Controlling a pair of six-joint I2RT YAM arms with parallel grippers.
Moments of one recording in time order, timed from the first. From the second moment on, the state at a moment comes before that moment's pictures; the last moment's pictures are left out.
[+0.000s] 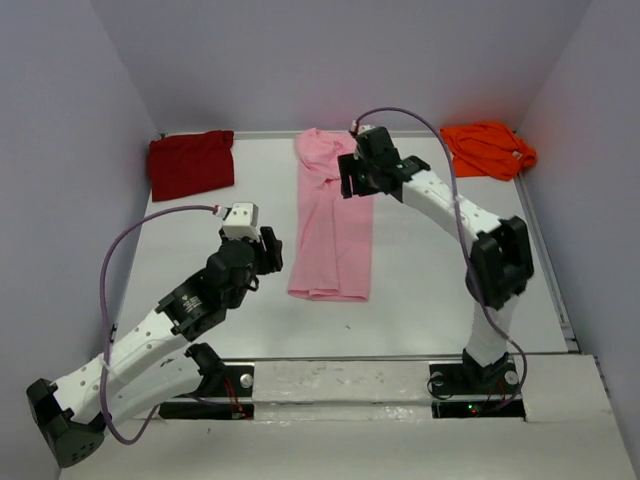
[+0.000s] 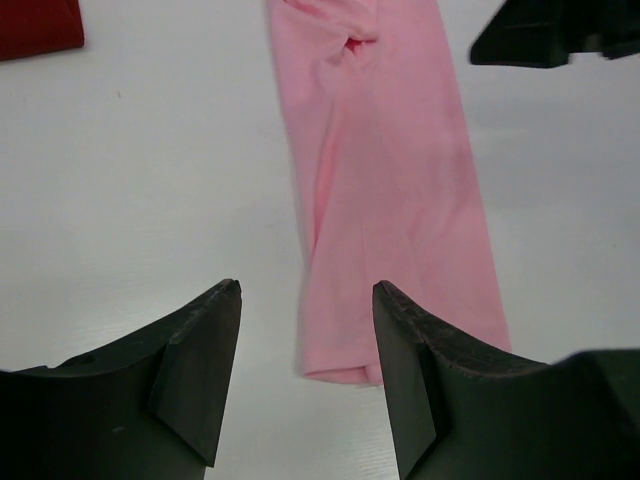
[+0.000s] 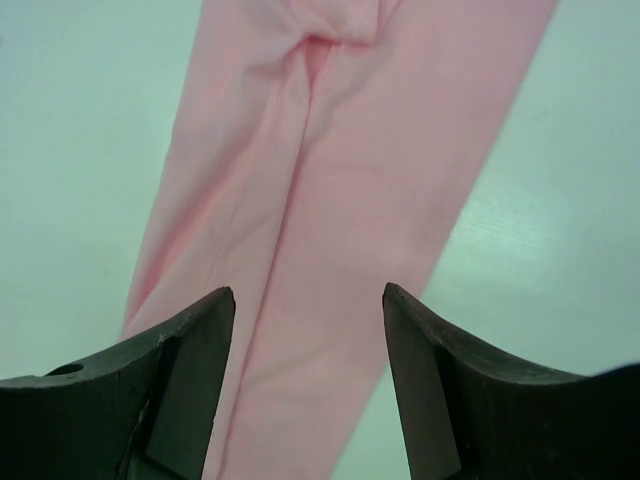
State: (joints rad) left arm -0.82 0.71 0.69 -0.32 -0.54 -0.44; right arm 0.54 2.04 1.84 -0.55 0.08 0.24
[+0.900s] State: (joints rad) left arm -0.55 1.22 0.94 -0.60 -0.06 -0.36; right arm 0.75 1.22 0.86 -0.50 0.23 0.48
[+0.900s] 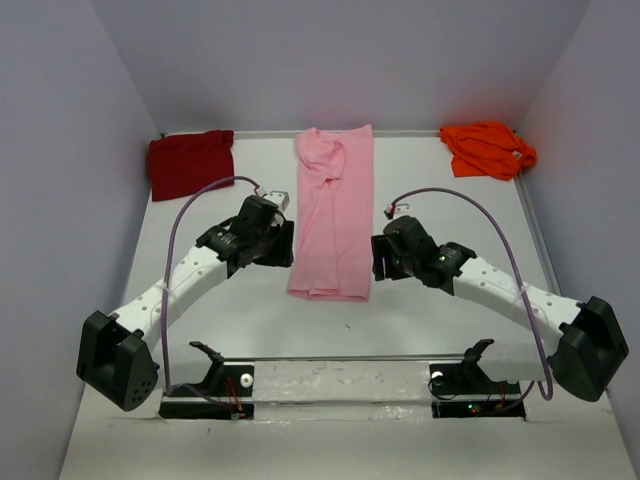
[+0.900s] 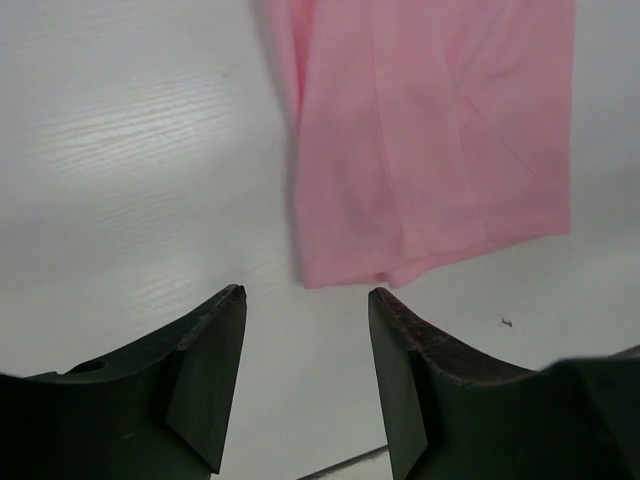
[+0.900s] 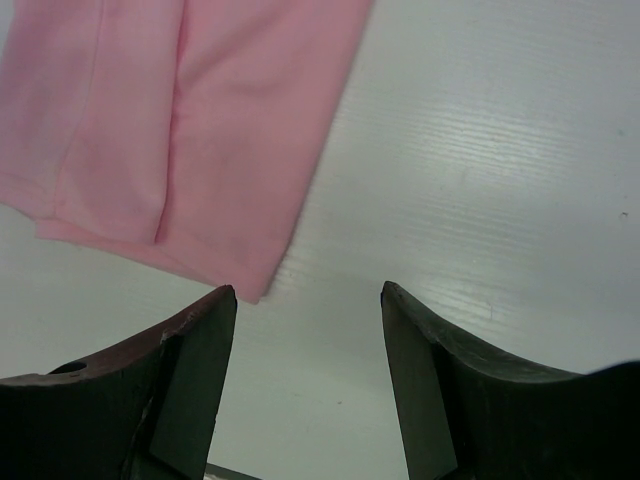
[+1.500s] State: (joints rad) left arm -0.55 1.28 0.83 -0.65 0.18 -0.36; right arm 0.81 1.43 0.85 -0.45 0.32 0.53
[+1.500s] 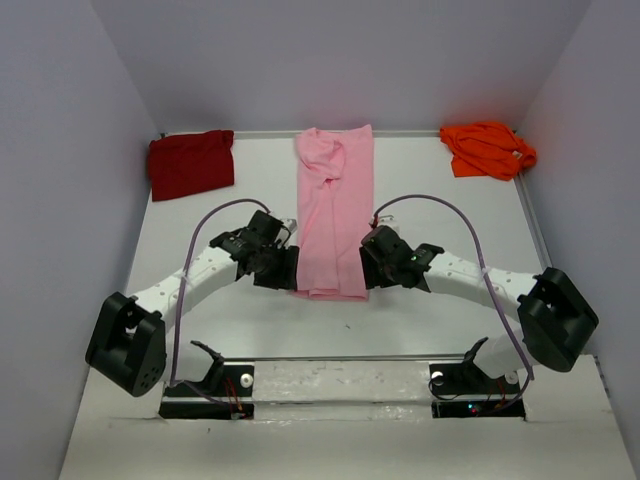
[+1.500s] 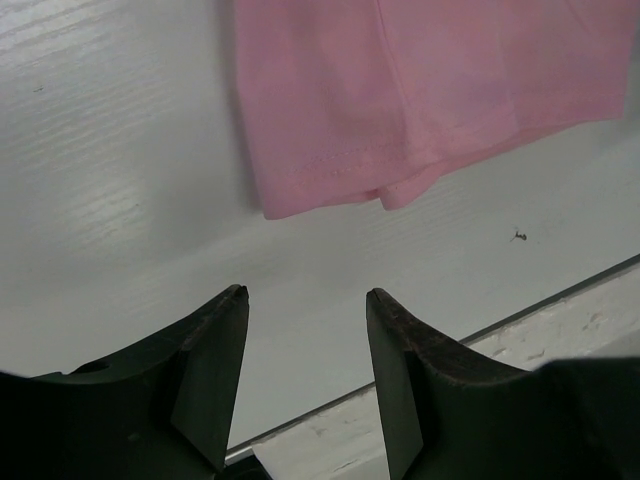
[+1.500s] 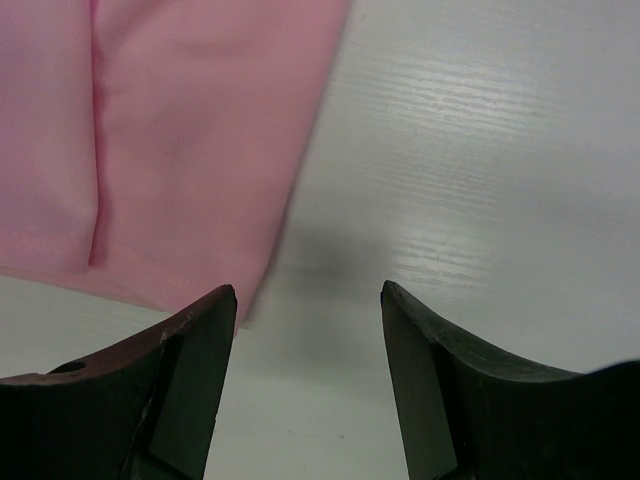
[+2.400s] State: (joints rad) left arm -0.56 1.53 0.92 -0.61 0.13 -0.35; right arm 0.81 1.44 0.85 -0.40 0.30 0.53
